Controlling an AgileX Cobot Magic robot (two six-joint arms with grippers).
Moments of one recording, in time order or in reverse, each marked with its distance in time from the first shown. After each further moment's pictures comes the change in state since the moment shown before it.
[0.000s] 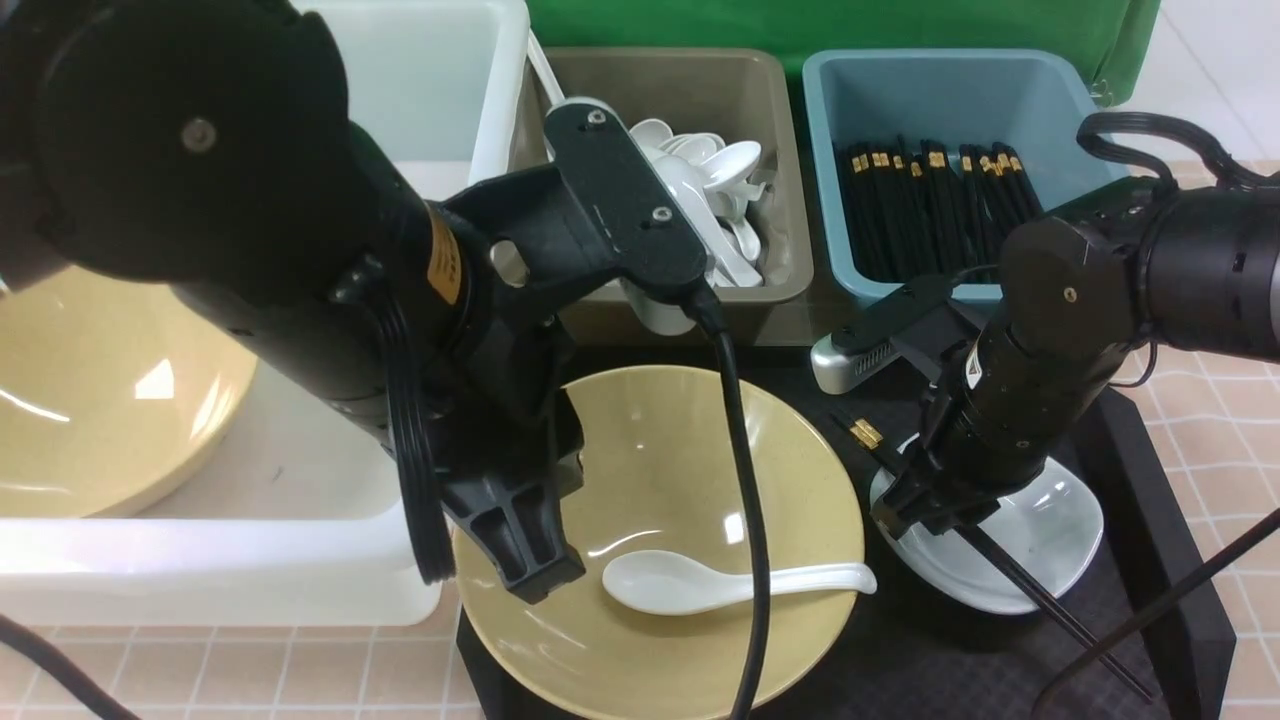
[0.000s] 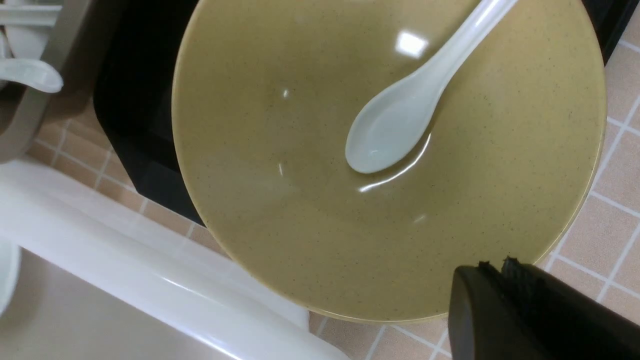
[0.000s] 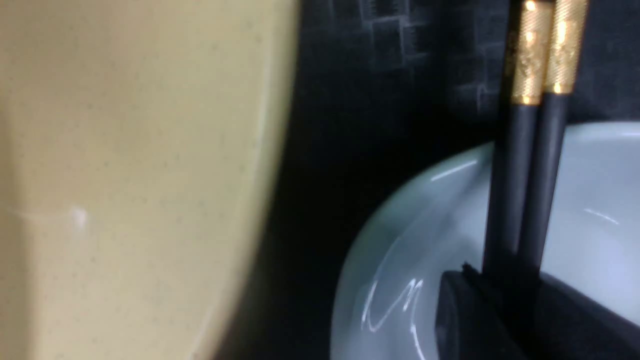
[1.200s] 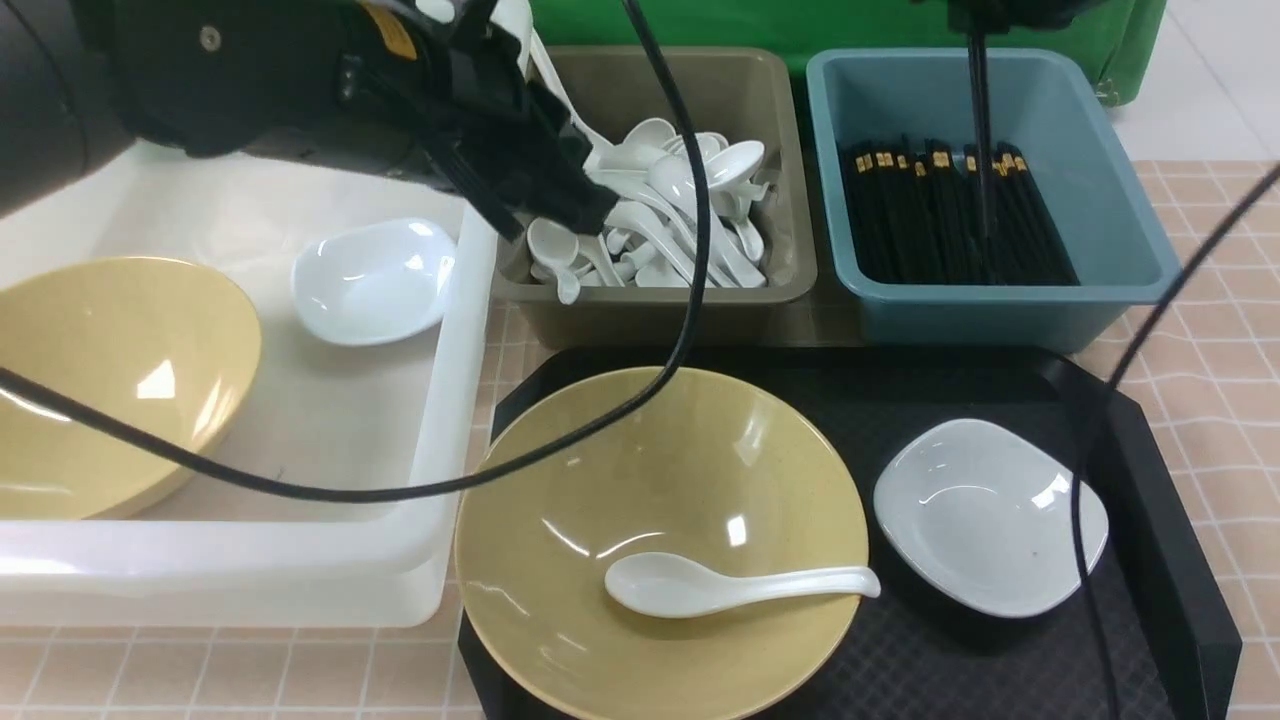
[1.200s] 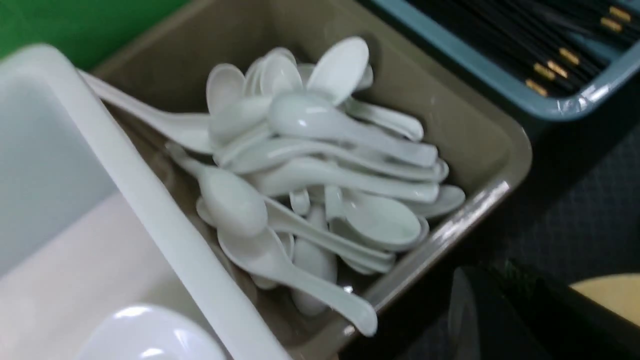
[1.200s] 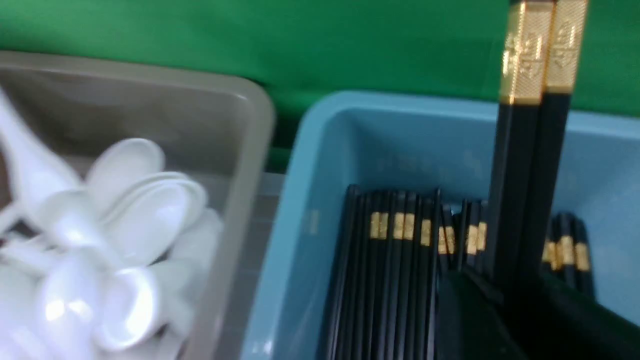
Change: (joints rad) right arm -0.285 0.351 -0.901 -0.003 -0.134 0.260; left arm 0.302 0.117 0.000 -0.124 -0.674 0.003
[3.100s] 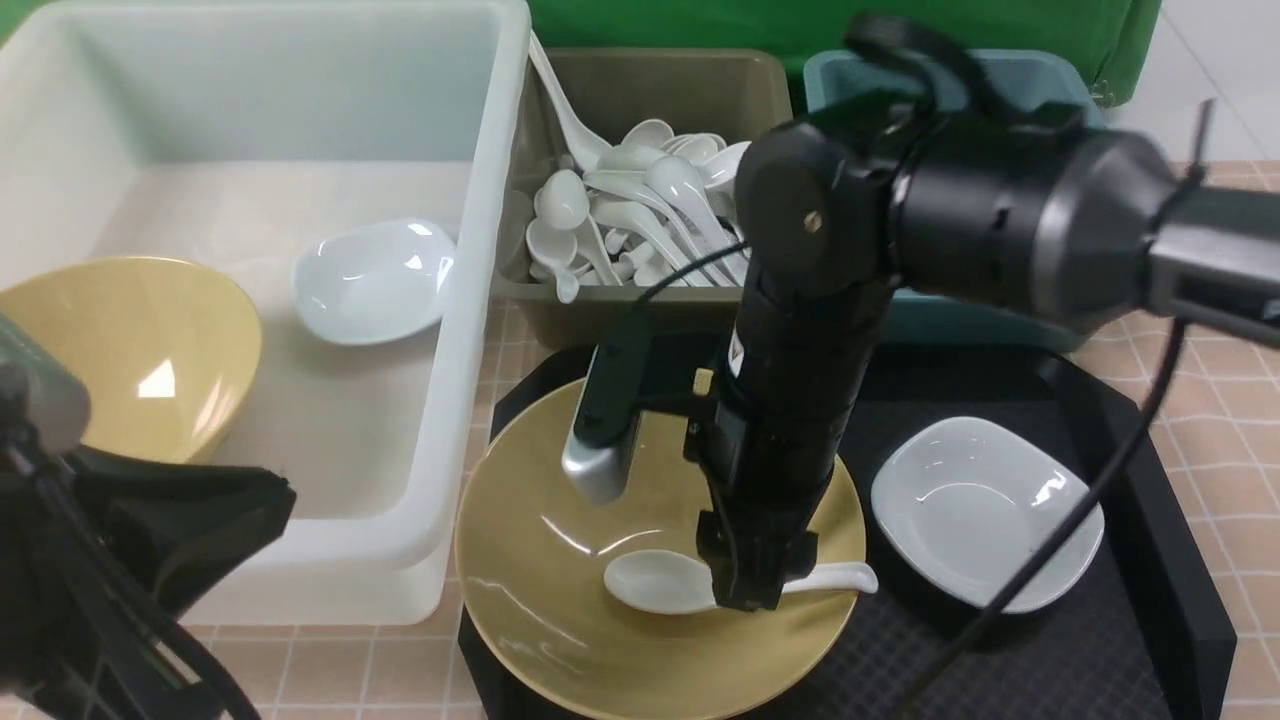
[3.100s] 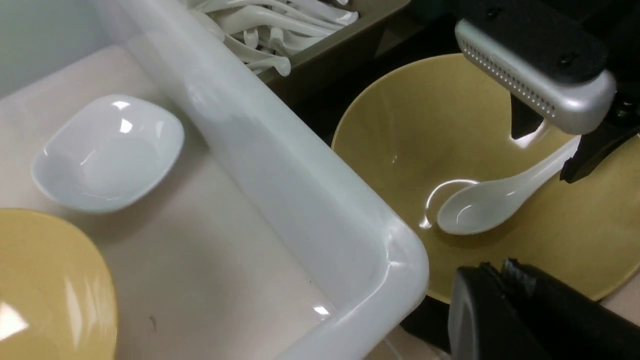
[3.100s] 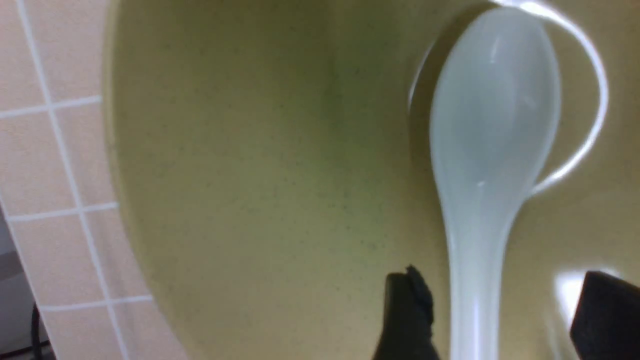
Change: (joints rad) right arm 0.558 -0.199 0.501 0.186 0.523 -0.821; left arm 0.018 -0.855 0.611 -0.038 0.218 -0.072
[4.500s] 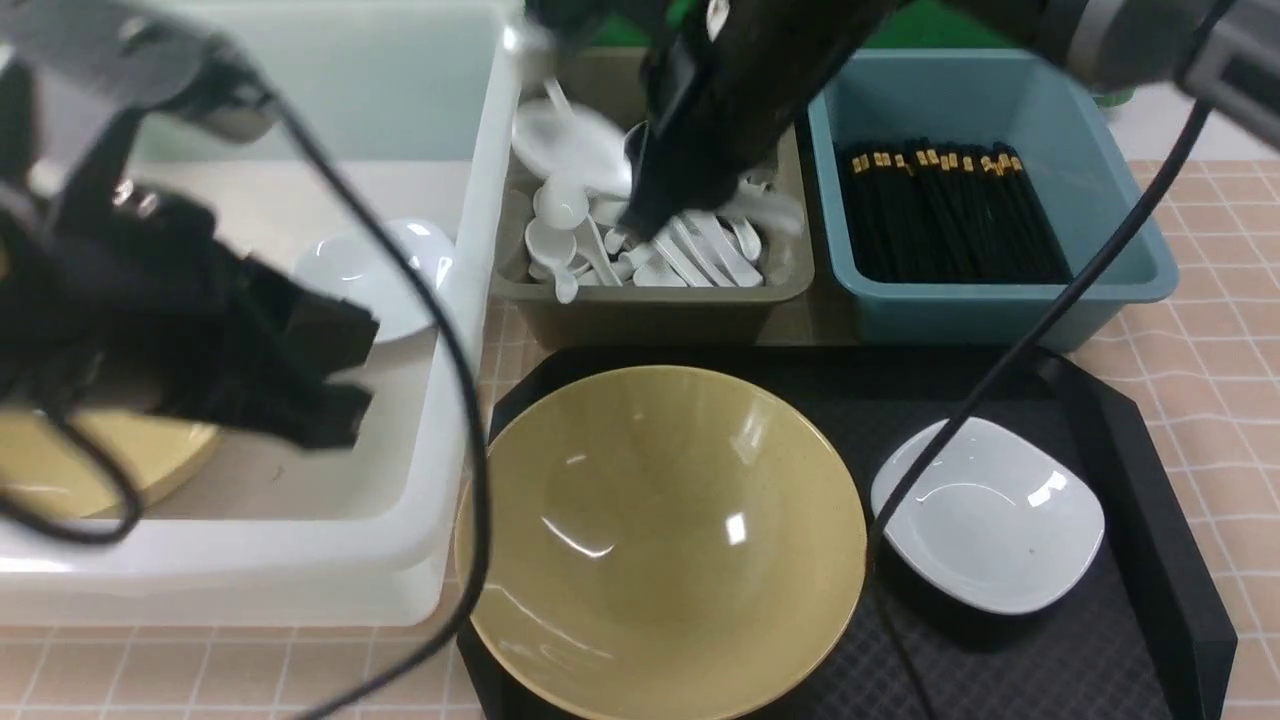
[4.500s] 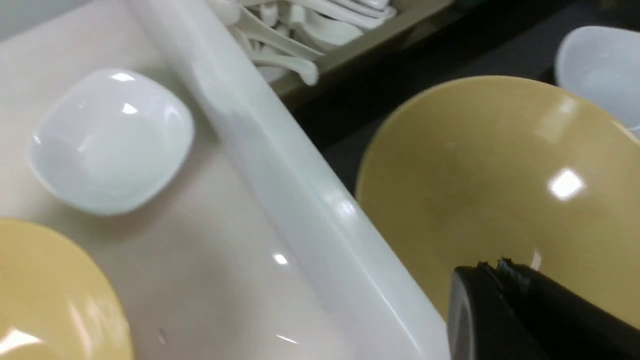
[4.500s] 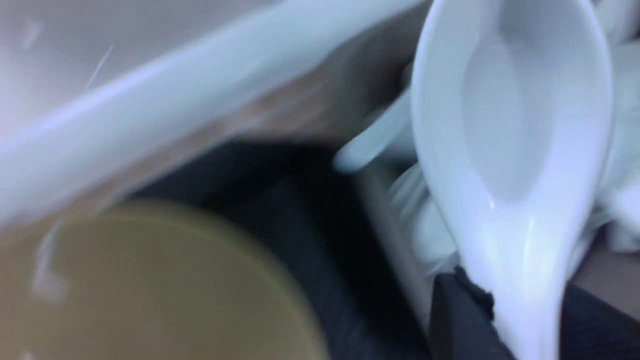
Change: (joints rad) right arm -0.112 0.070 -0.546 -0.138 -0.163 0.318; left arm 0.001 0.426 -0.375 0.096 0.117 -0.137
